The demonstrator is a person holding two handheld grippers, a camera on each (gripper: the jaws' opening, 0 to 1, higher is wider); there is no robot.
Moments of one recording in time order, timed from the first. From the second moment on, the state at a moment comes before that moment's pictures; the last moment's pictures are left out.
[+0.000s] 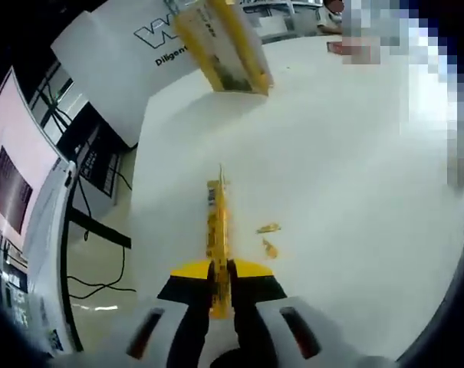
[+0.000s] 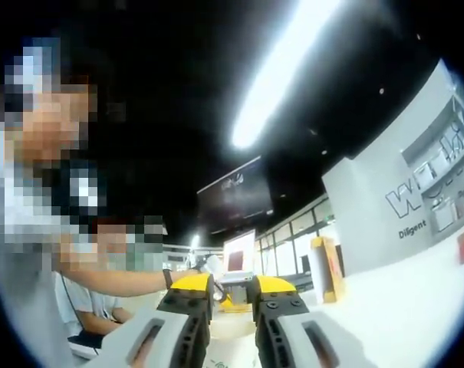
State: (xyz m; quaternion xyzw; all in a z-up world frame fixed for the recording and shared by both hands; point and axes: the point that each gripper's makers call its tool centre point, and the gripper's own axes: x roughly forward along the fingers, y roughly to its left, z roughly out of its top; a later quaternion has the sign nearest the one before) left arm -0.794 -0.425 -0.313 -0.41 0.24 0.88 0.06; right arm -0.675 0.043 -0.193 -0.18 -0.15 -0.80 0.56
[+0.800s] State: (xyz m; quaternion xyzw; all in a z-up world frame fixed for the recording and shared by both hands) left arm -0.786 -0.347 -0.226 -0.20 0.14 0.96 0.12; right arm -0.675 0.043 -0.193 -0.18 -0.14 -0.80 0.56
